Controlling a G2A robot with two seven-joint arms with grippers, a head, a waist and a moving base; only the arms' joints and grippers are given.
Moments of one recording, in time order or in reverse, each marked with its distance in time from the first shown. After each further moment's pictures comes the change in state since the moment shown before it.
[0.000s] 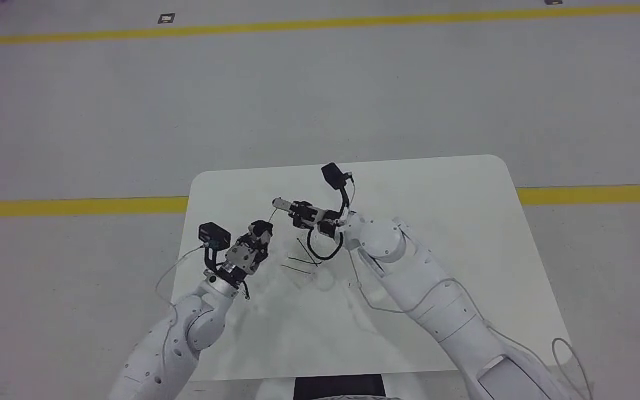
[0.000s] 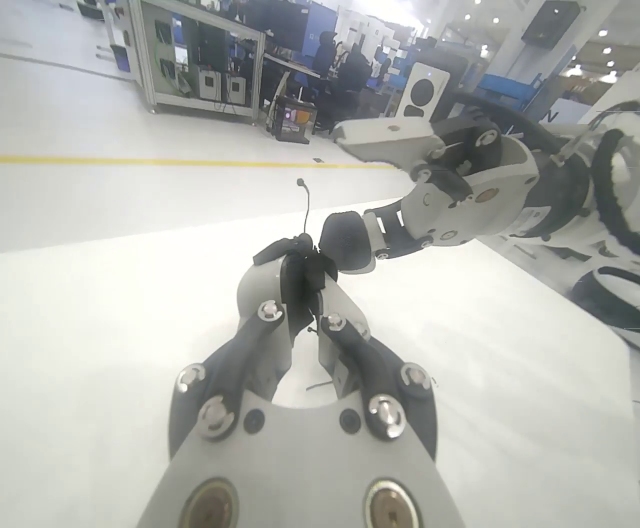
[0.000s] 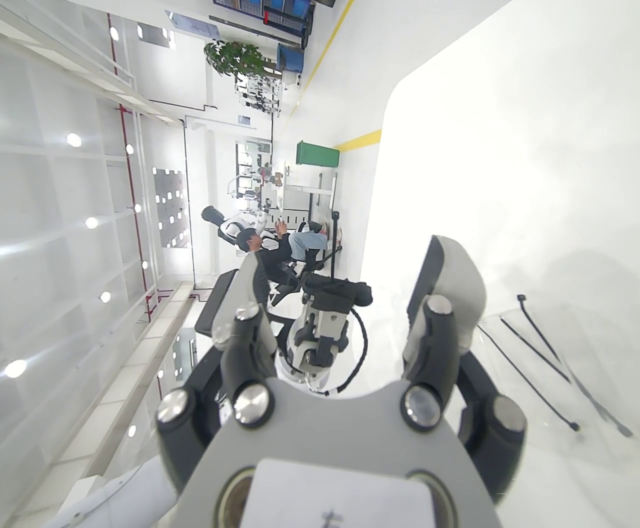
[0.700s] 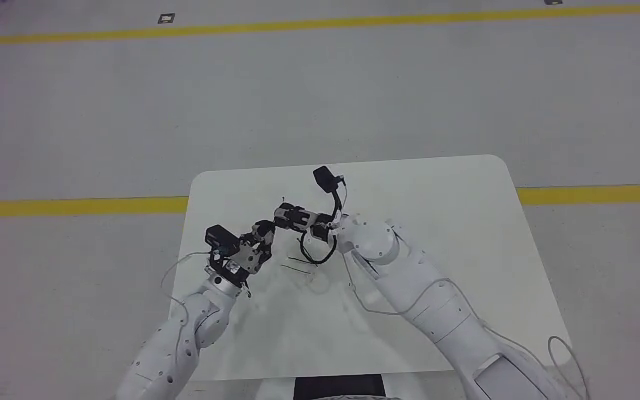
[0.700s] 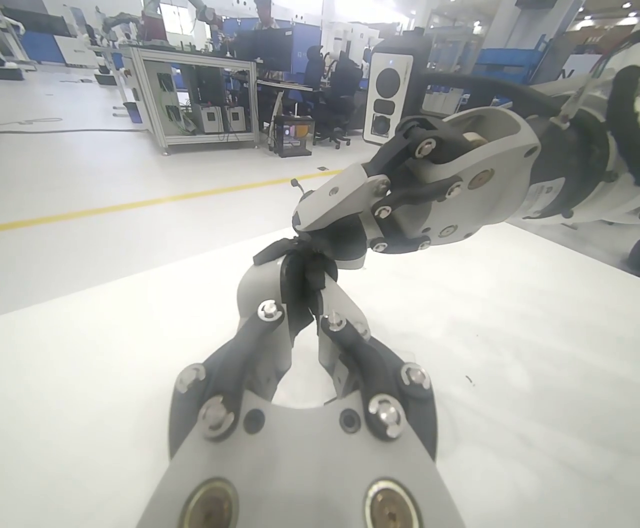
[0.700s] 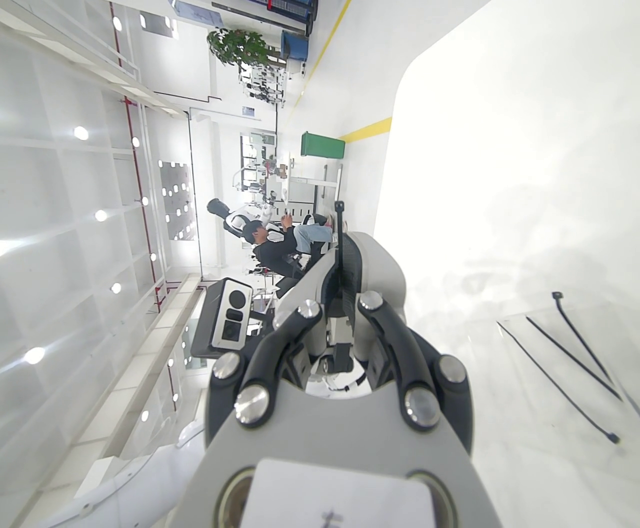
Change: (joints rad) left arm -0.027 -0.052 -0.013 0.073 0.305 0.033 0.152; right arm 0.011 -0.018 -0.045 0.016 0.038 0.002 -0.006
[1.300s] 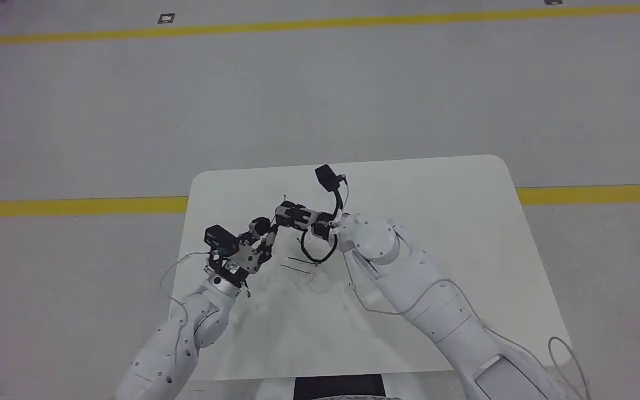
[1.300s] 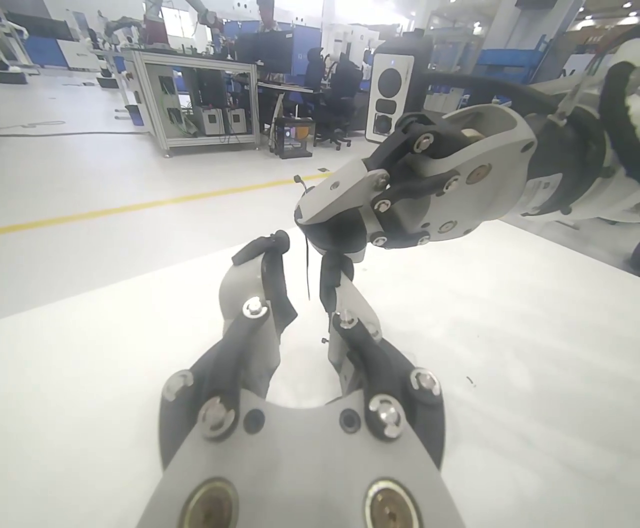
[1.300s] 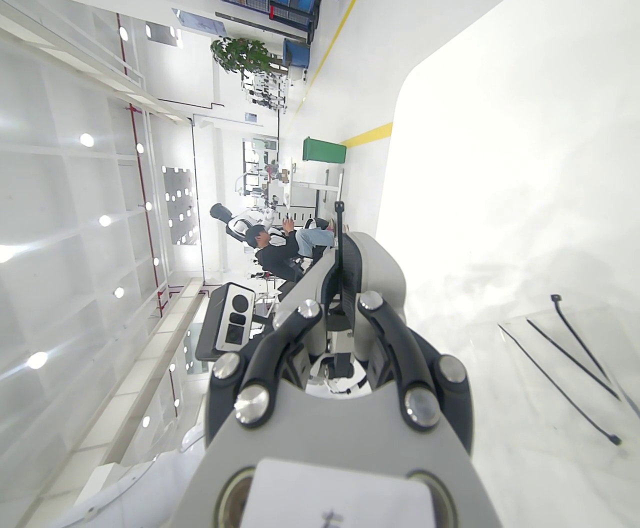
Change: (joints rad) left arm 0.003 0.004 -0.001 -0.007 0.001 0.004 0.002; right arm -0.005 0.000 0.009 -0.010 0.004 0.008 -0.010
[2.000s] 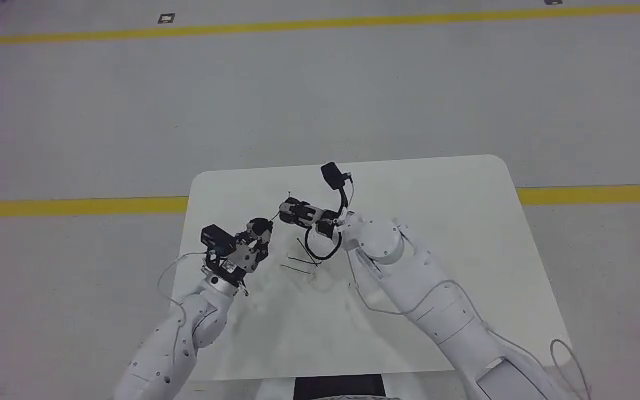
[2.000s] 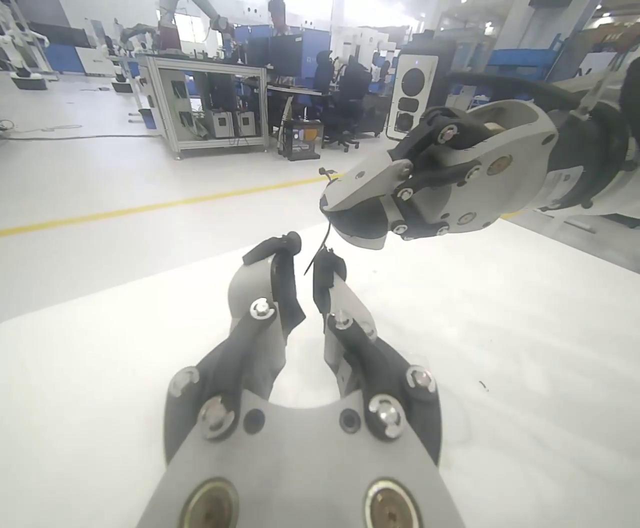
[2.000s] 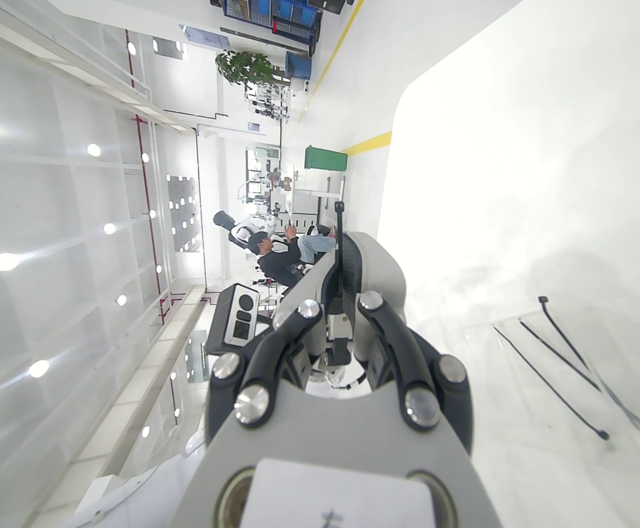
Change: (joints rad) left arm 0.003 0.005 -0.004 0.000 -0.004 0.016 0.004; right arm -0.016 0.006 0.029 -0.025 -0.003 0.006 -0.003
